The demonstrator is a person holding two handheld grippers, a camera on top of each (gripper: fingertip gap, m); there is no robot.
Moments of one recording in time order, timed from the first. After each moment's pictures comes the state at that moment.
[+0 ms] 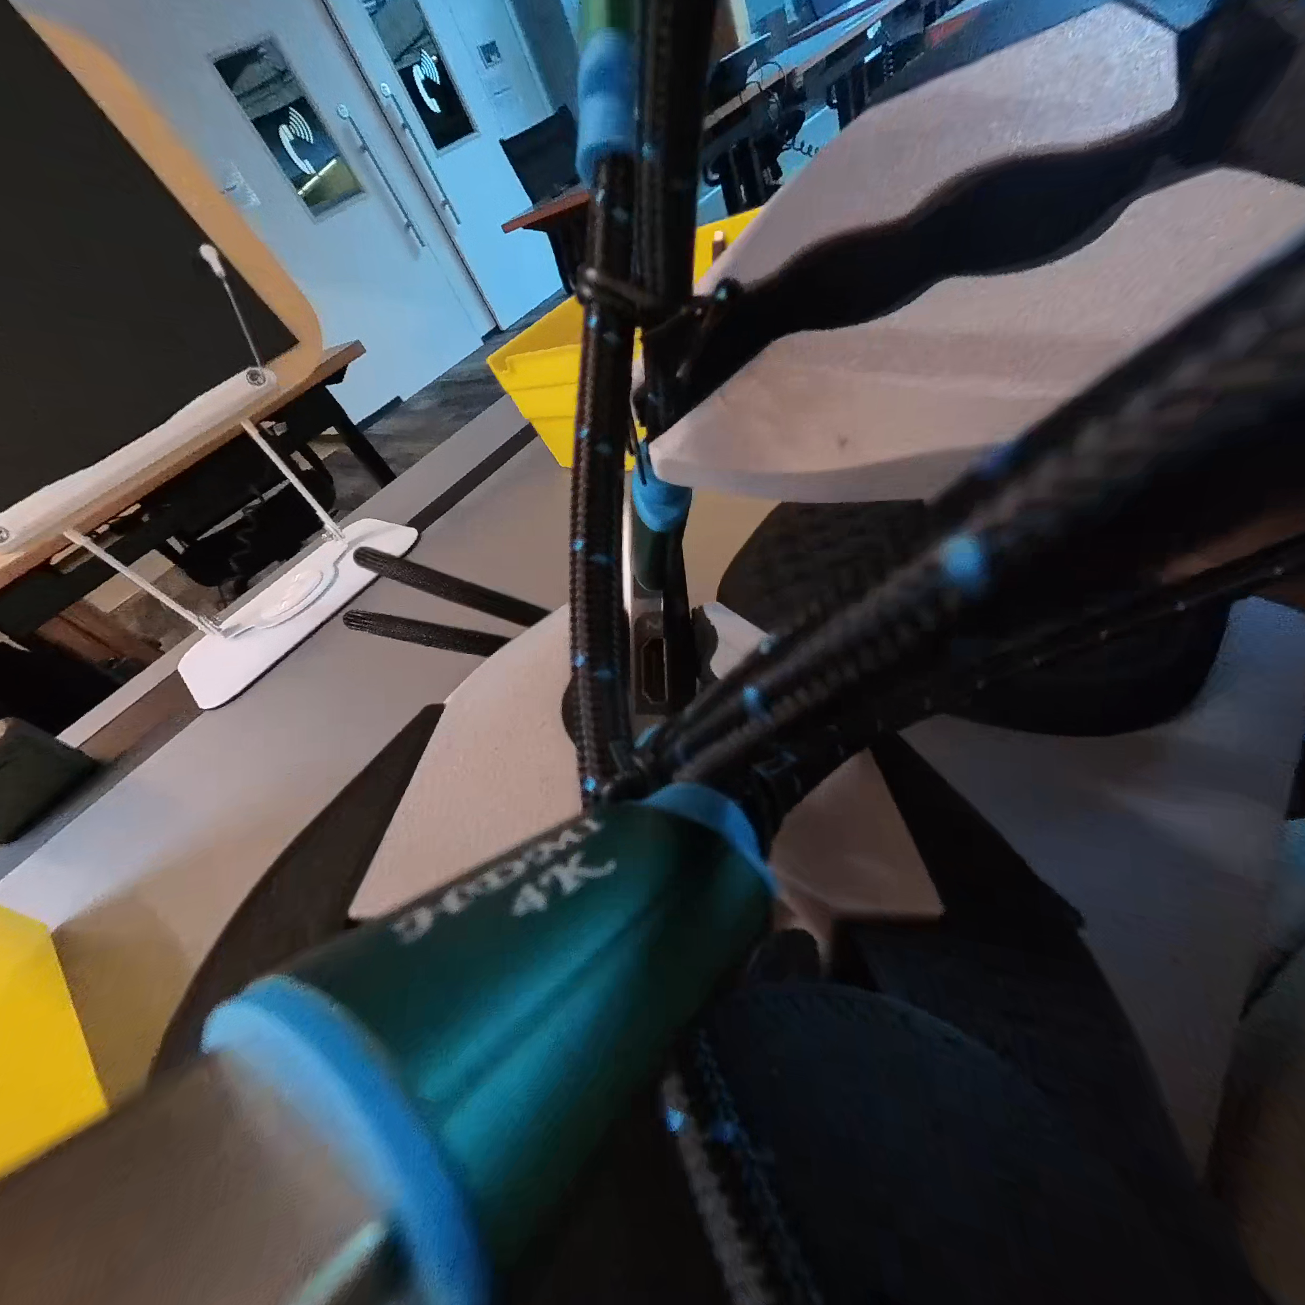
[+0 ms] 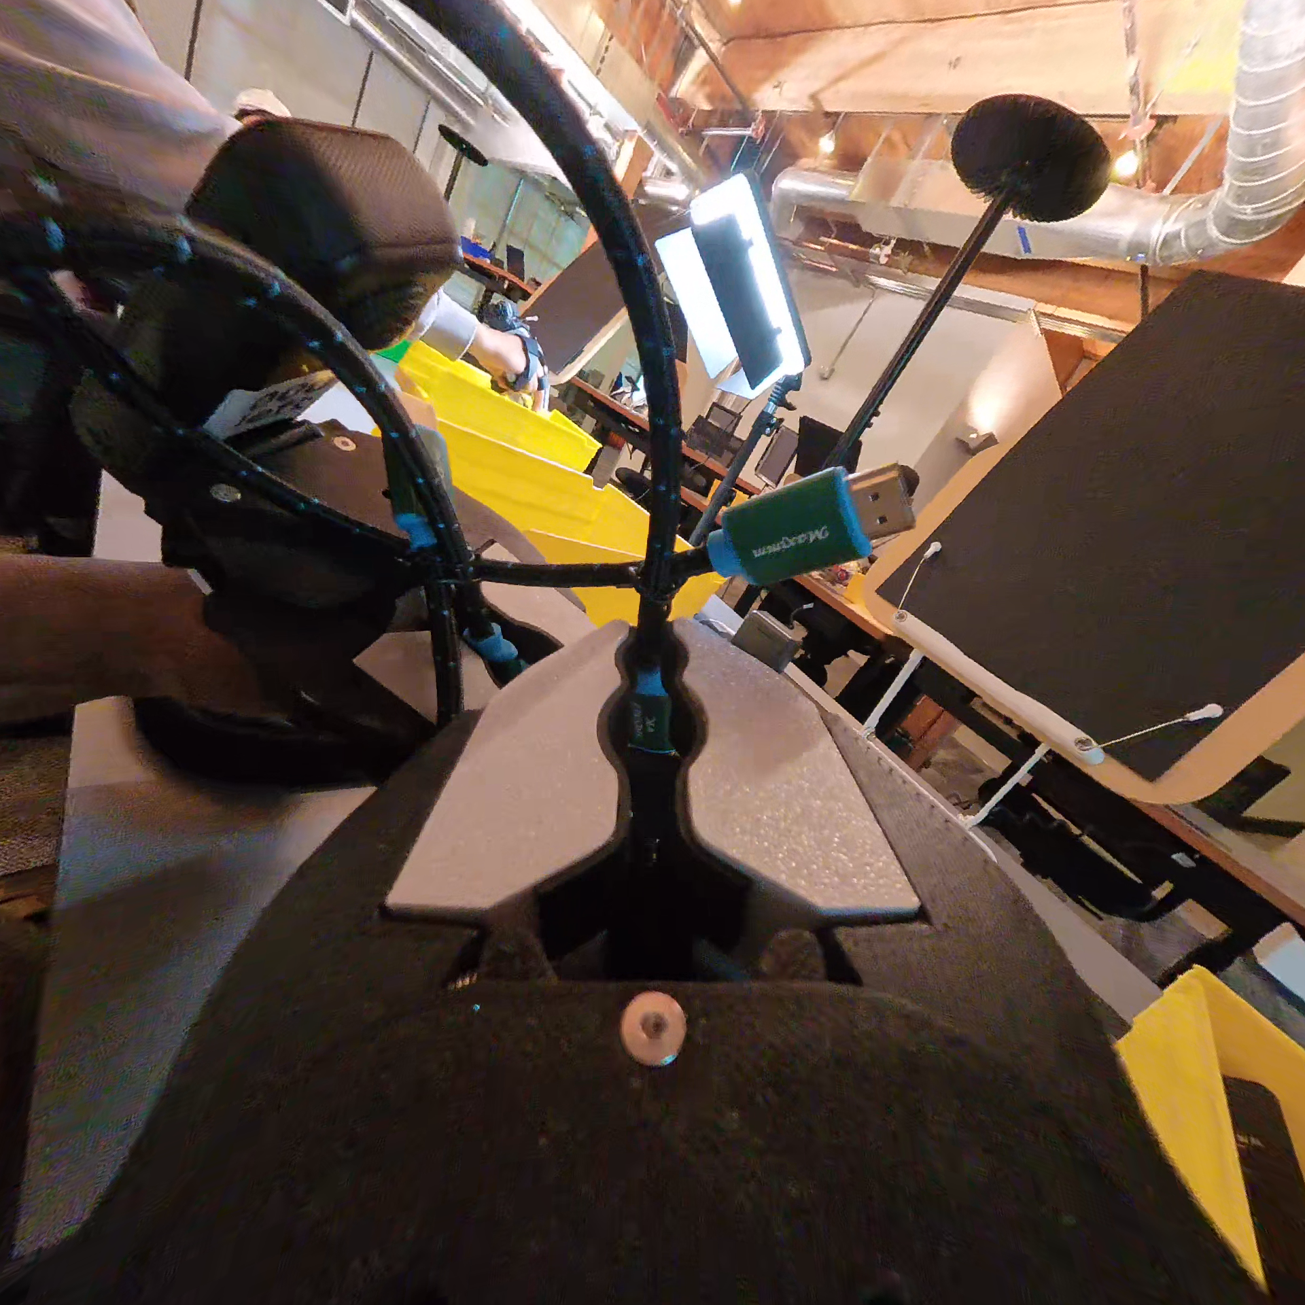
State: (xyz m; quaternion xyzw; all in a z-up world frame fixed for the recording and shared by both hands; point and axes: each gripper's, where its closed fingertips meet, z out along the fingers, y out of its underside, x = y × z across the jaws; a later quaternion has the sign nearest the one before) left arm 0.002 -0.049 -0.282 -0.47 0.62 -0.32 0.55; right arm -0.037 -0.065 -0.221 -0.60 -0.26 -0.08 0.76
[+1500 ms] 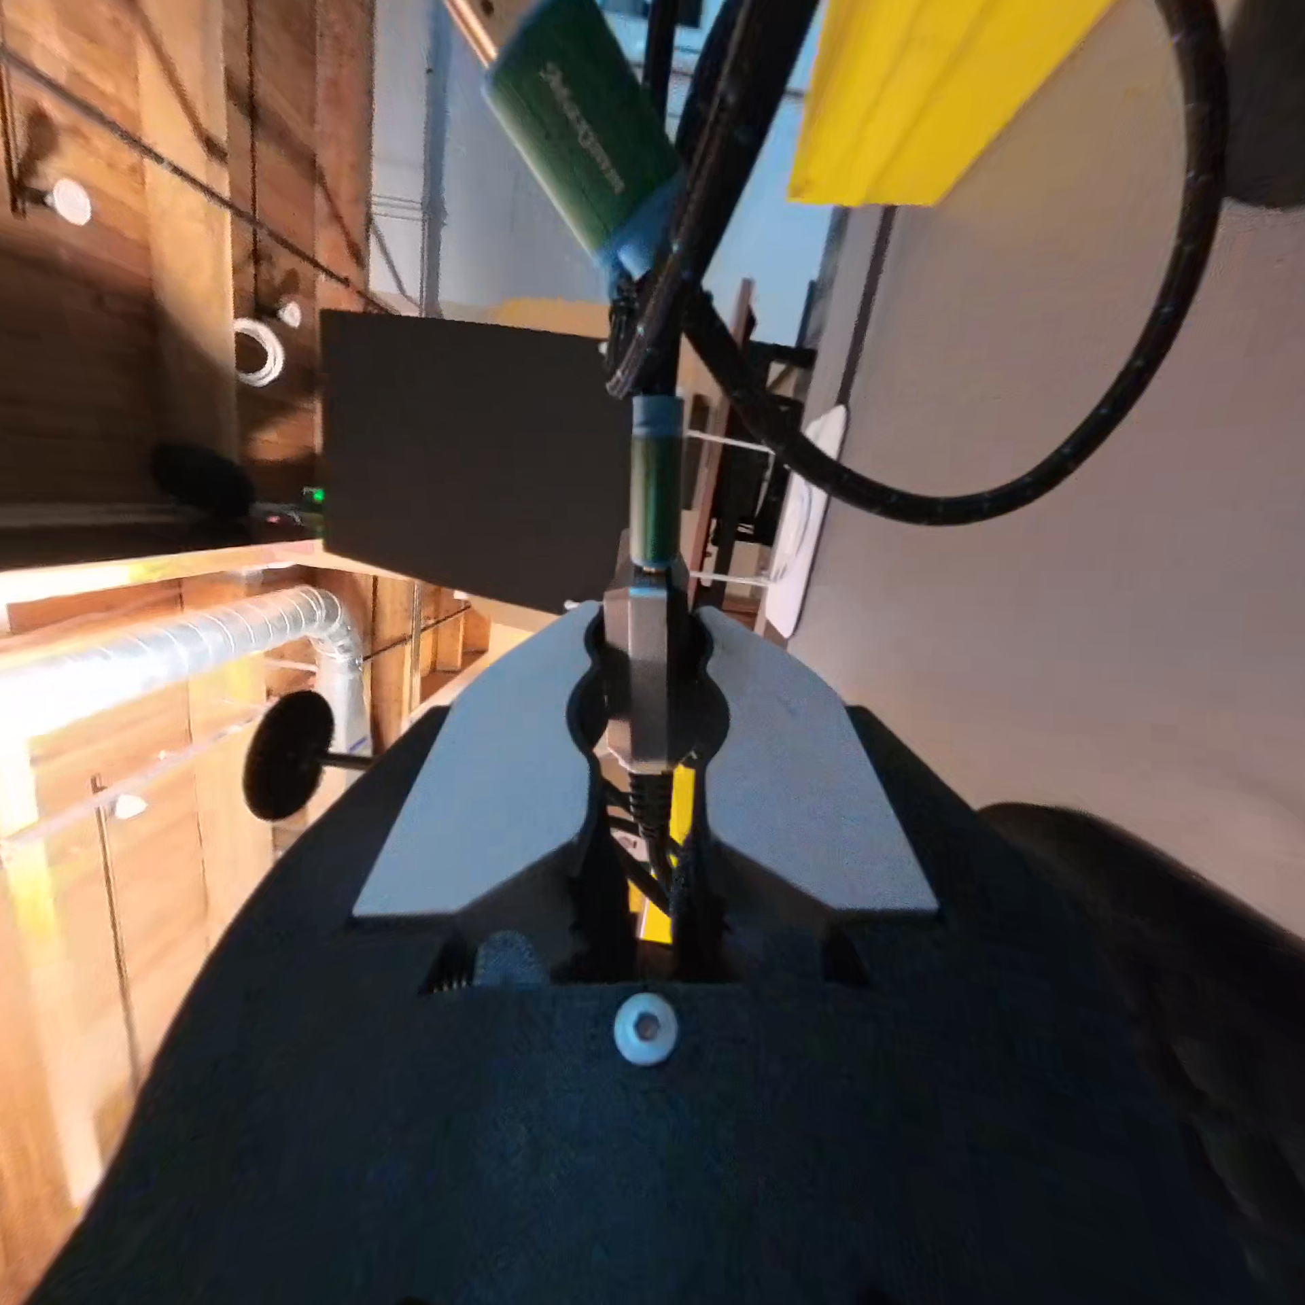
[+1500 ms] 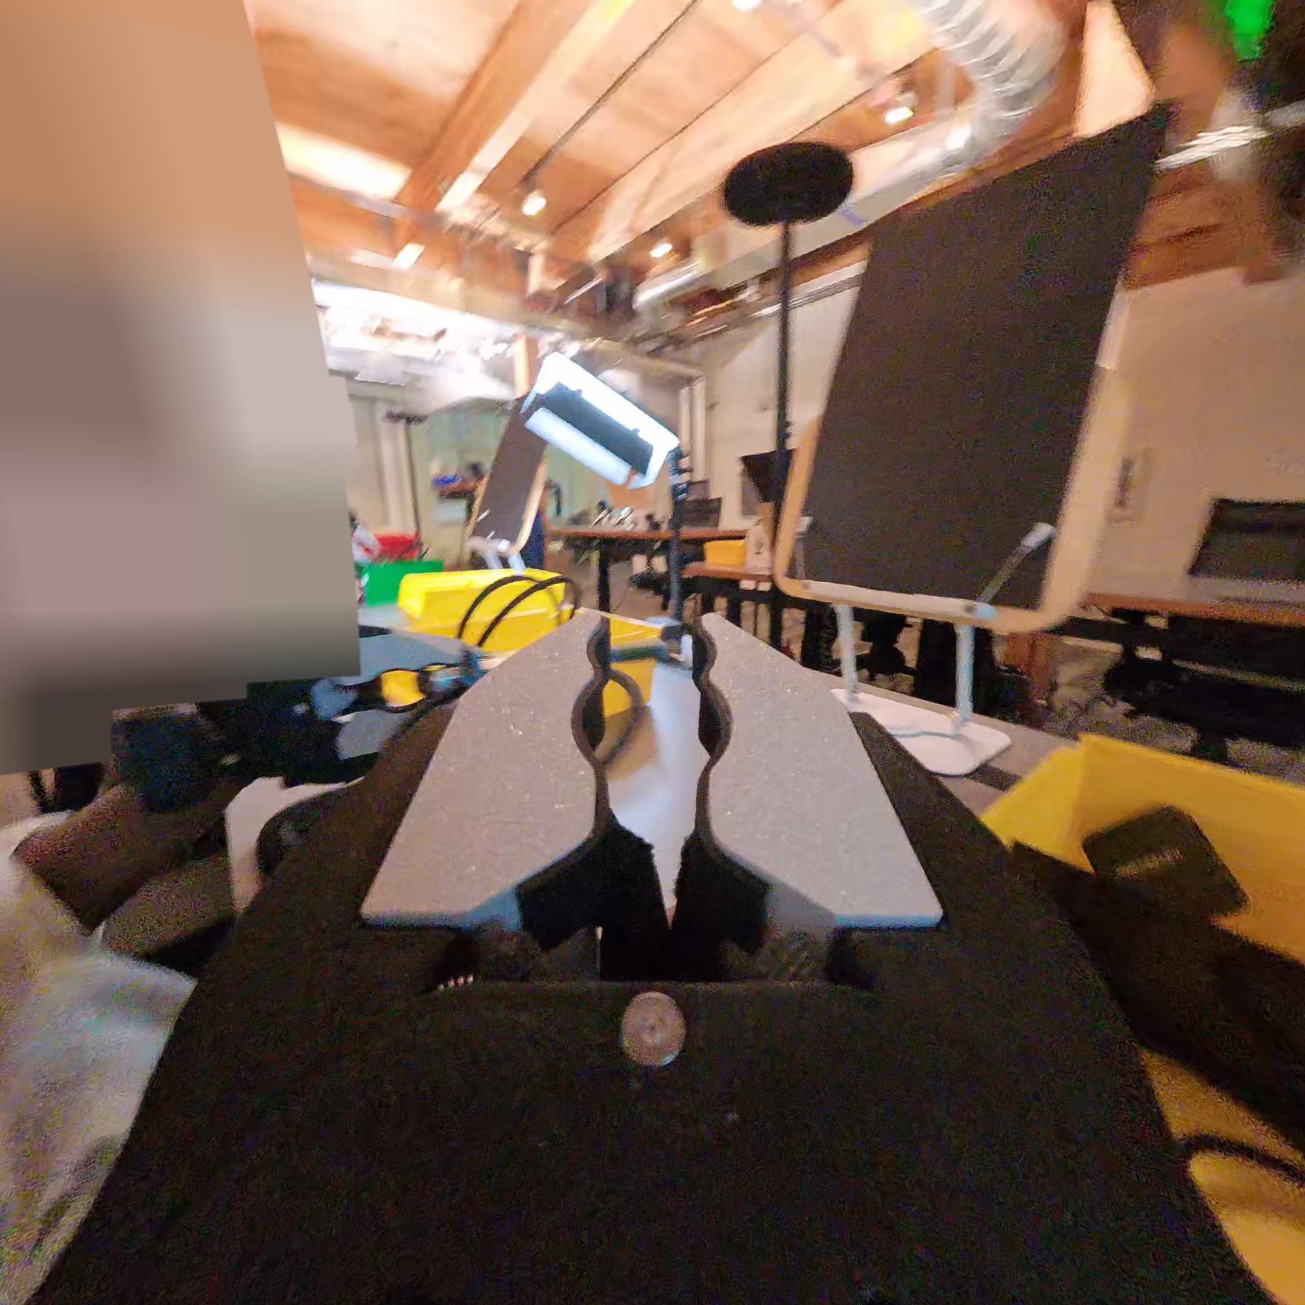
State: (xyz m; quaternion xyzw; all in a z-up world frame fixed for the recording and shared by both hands) left arm -0.042 0.013 -0.242 -0.25 0.64 0.16 0.71; right arm 0.096 -0.158 -0.162 -0.57 -0.06 0.09 0.81
